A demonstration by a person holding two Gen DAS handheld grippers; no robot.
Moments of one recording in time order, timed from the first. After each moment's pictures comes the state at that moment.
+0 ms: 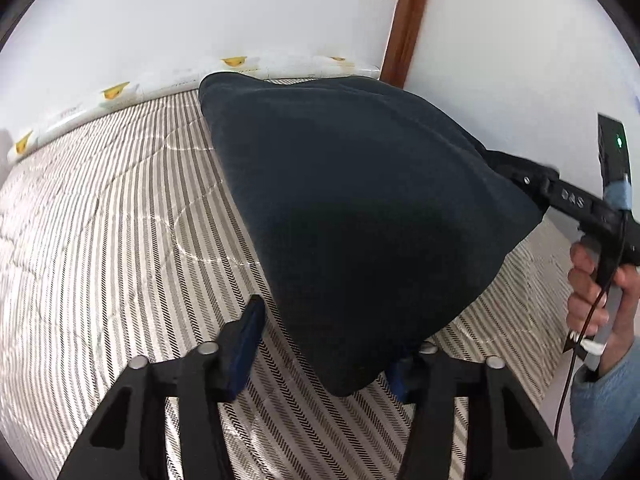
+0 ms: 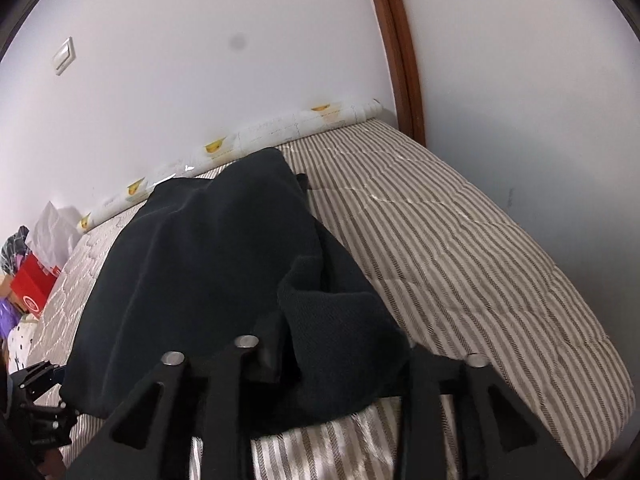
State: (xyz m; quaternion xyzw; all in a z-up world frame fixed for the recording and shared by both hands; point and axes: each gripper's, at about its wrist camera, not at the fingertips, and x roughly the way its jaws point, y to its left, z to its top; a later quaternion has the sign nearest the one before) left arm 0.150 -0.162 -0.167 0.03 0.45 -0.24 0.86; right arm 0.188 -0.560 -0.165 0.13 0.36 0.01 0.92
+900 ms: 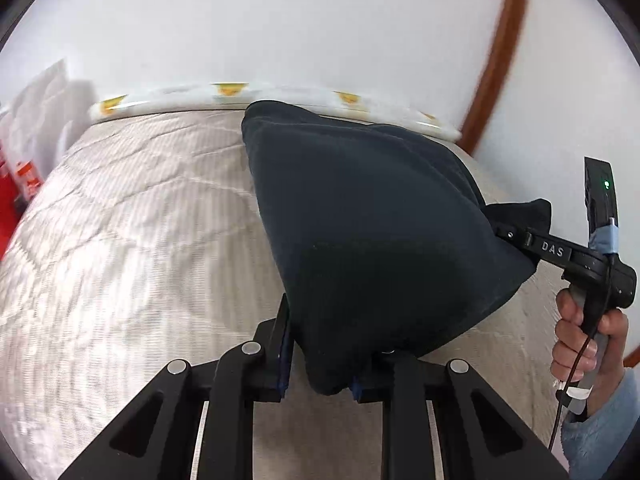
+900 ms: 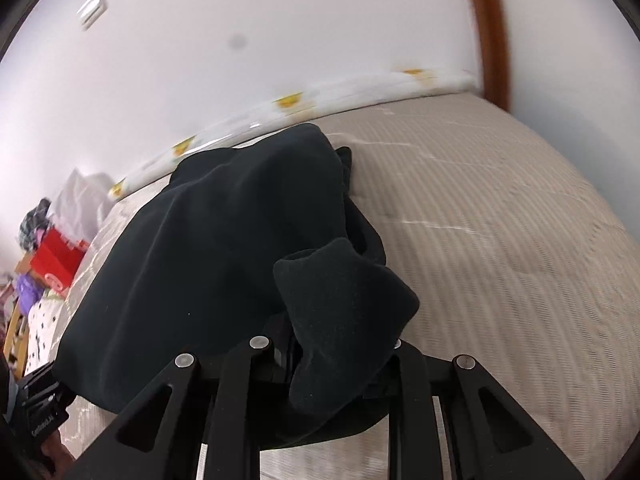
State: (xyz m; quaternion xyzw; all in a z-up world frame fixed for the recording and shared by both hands) left arm 0.159 -0.022 -0.144 -0.05 0.41 -0.14 0.90; right arm 0.253 -0.406 -0.167 0.12 0.41 0.10 0.90
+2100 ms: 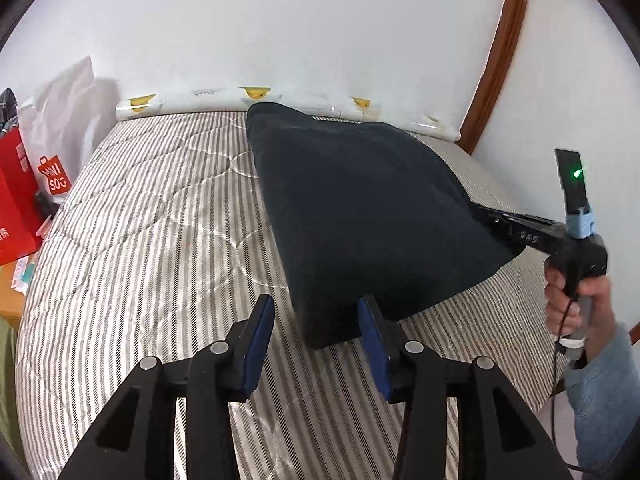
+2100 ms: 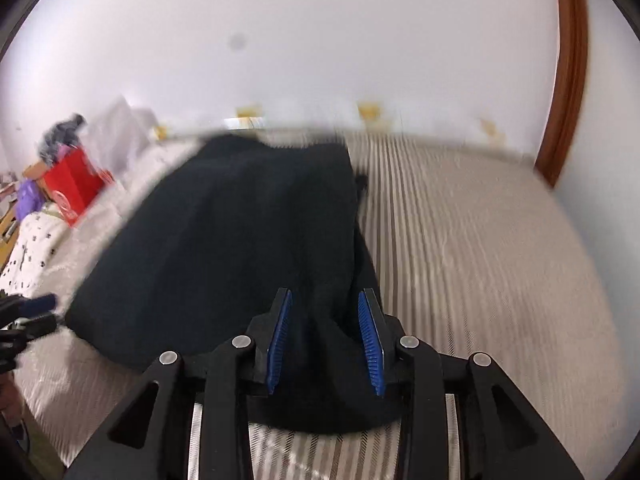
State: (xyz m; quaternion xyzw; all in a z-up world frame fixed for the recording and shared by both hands) left arm 0.136 0.015 -0.126 -0.04 0.42 -0.15 0.89; right arm 0.258 -0.365 -0.150 -0.02 0.41 0.13 0.90
